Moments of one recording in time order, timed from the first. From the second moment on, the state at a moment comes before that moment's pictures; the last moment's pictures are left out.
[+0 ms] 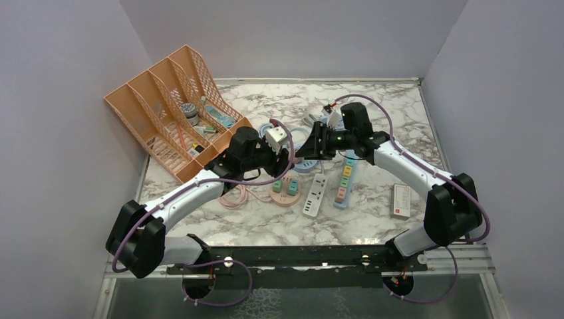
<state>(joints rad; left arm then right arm) -0.63 1.28 0.81 0.04 0.39 0.02 0.46 1.50 1.07 -0.23 -0.67 0.65</state>
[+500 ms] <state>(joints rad) -0.63 1.29 0.81 0.06 0.46 0.04 0.46 1.59 1.09 -0.17 -0.86 0.66</state>
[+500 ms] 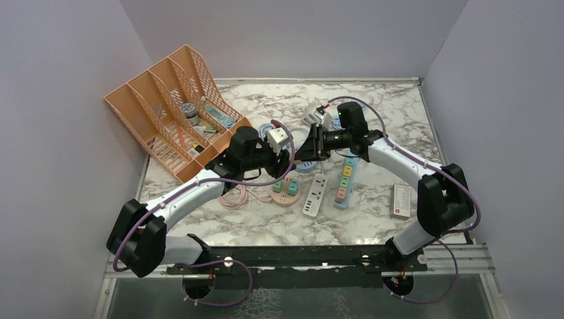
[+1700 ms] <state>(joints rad) -0.56 1.18 0.90 -0.14 -0.12 -0.41 0.67 1.39 1.12 -0.76 0.23 0.78</state>
